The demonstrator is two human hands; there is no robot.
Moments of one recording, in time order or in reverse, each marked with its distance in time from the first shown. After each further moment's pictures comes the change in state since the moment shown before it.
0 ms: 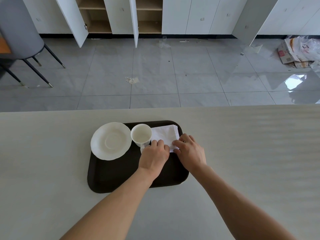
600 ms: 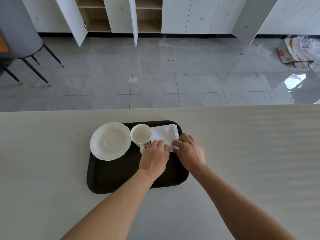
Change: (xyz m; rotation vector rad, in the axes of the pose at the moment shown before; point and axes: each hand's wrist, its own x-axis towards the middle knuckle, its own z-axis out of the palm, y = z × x) left_hand 0.003 0.002 0.012 -0.132 0.081 0.038; right_hand 0.005 0.002 0.006 -0.026 -0.023 0.001
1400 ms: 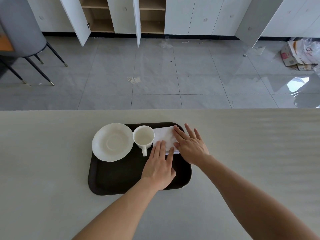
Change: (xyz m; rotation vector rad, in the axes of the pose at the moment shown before) left_hand -0.009 0.012 0.034 -0.207 -0.144 -0.061; right_hand 0.036 0.028 0.012 -0.197 -0.298 -0.126
